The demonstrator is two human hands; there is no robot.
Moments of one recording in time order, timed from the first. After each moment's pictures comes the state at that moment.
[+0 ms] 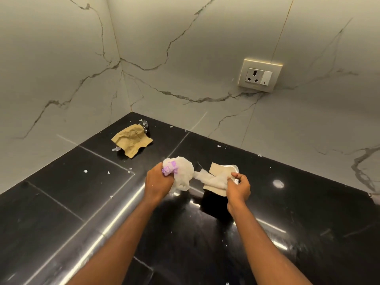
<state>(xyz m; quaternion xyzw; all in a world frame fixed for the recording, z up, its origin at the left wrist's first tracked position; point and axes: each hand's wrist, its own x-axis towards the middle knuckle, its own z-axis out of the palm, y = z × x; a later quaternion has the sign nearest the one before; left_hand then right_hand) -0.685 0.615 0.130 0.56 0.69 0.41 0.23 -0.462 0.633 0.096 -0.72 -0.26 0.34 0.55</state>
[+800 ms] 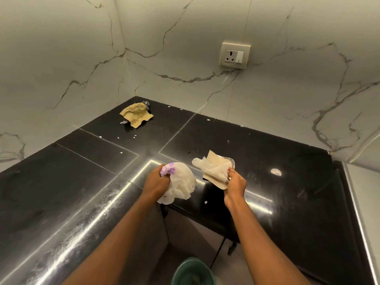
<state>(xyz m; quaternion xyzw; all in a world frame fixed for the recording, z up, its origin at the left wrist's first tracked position) -0.642 0.412 0.129 0.53 0.67 0.37 0.36 -0.417 0.443 0.104 -0.55 -0.11 0.55 0.62</state>
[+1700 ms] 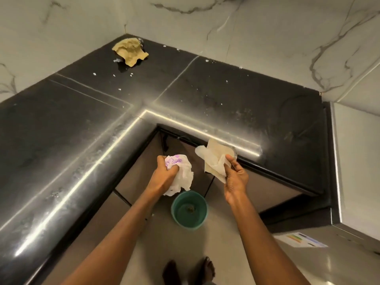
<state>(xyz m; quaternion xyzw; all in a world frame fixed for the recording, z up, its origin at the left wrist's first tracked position) -0.628 0.223 0.056 0.49 0.67 0.29 0.47 -0.426 0.228 0.054 -0.55 -0.08 0.56 0.62</state>
